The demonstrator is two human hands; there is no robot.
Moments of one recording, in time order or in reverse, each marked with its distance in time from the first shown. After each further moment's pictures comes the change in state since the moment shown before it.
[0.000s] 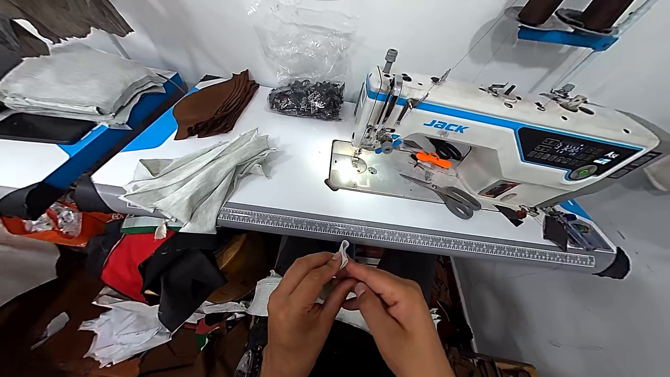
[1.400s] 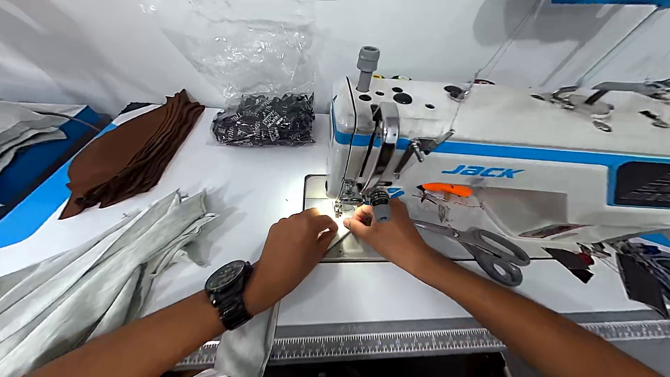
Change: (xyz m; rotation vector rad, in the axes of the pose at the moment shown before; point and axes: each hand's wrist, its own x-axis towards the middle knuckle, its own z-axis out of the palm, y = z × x) left_hand 0.188 -0.154 0.117 0.451 -0.746 0.003; right_hand 0.231 0.169 -0.104 -0.834 0.006 0.135
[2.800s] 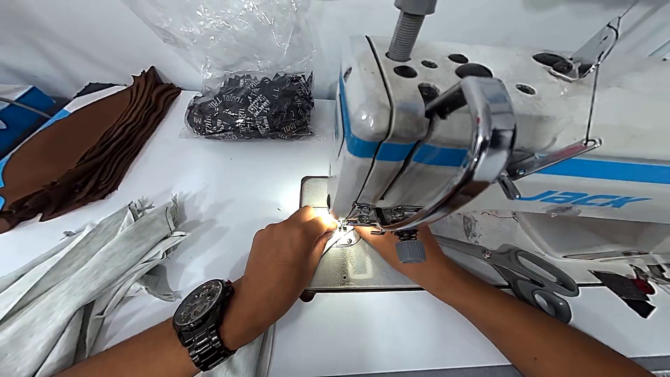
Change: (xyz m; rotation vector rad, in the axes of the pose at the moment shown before) left_hand 0.015 -0.010 0.005 0.121 0.136 0.021; right_hand 0.012 0.009 0.013 -0.229 0.023 -0.009
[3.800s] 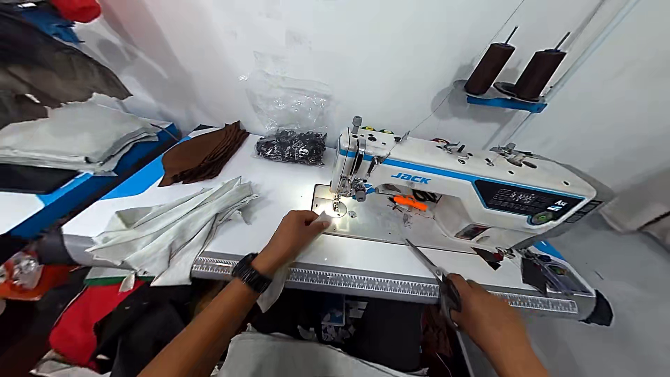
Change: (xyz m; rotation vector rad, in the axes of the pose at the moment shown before) left_hand -0.073 0.043 -0.062 -0.642 -0.136 -0.393; right_hand -0.238 0.072 -0.132 -0.292 -0.163 0.323
